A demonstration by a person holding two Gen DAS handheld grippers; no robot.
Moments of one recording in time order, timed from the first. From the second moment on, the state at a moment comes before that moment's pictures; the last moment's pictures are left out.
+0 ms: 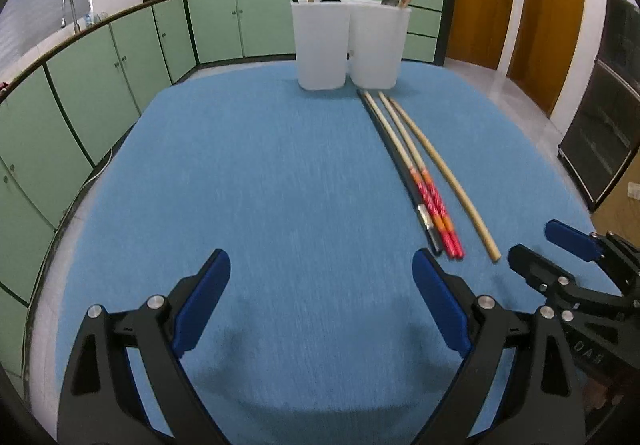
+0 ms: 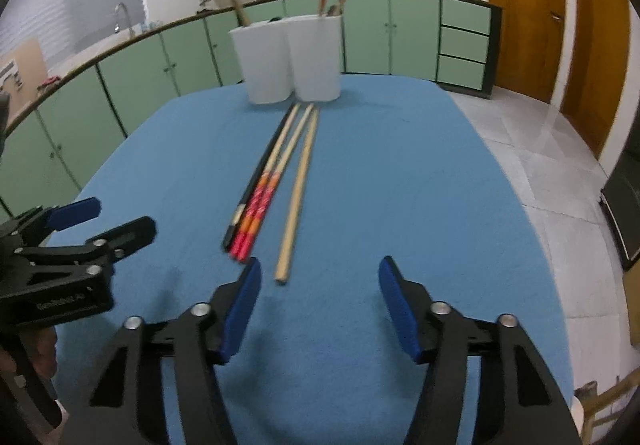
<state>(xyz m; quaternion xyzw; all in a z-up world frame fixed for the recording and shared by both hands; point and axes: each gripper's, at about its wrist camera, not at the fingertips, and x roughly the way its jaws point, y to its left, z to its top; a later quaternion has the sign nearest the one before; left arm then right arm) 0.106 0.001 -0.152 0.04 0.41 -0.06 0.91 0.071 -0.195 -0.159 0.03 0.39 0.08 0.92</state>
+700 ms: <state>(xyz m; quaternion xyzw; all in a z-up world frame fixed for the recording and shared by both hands) 0.111 -0.002 -0.156 0.02 0.42 -0.07 0.91 0.083 -0.181 -0.176 0.02 0.40 0.08 0.91</state>
